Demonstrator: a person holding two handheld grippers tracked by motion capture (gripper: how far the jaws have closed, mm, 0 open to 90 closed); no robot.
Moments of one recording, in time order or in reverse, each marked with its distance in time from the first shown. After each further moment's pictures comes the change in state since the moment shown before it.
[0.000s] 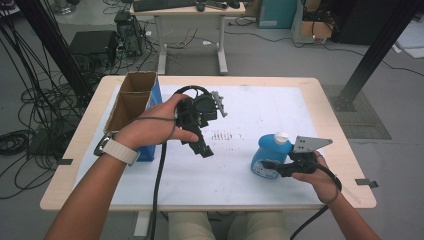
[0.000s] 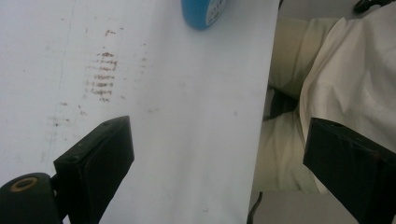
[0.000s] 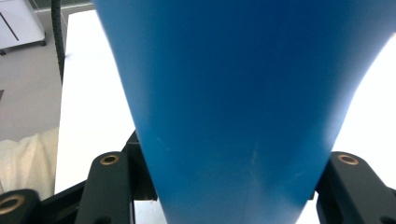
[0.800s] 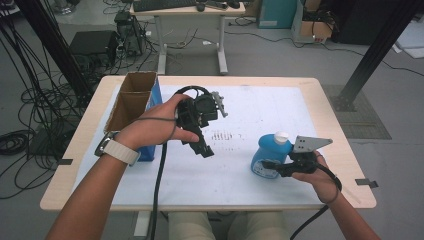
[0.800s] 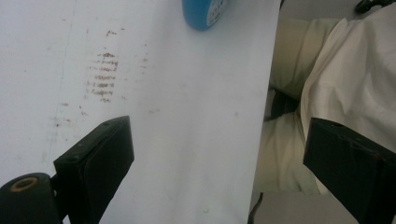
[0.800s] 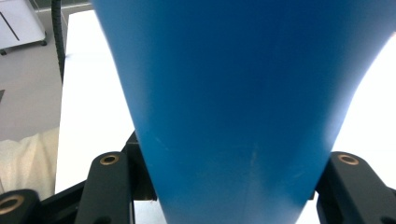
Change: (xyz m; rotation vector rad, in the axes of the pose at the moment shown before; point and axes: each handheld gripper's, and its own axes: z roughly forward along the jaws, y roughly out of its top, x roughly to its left) left arm 0.000 0.000 0.000 -0.001 0.004 -0.001; right arm 0.000 0.001 -0.001 0.017 0.003 -0.002
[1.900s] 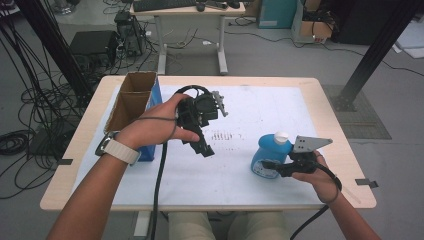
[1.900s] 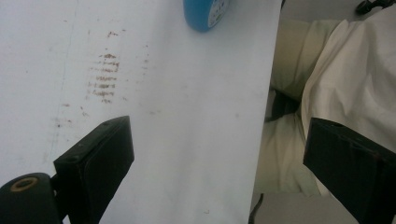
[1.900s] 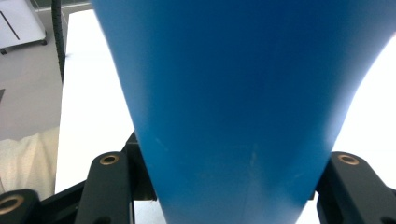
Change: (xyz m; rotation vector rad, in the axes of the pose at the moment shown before) left arm 0.001 0.001 0.000 -0.003 0.001 -0.002; right arm 0.000 0.000 0.000 0.001 0.006 0.000
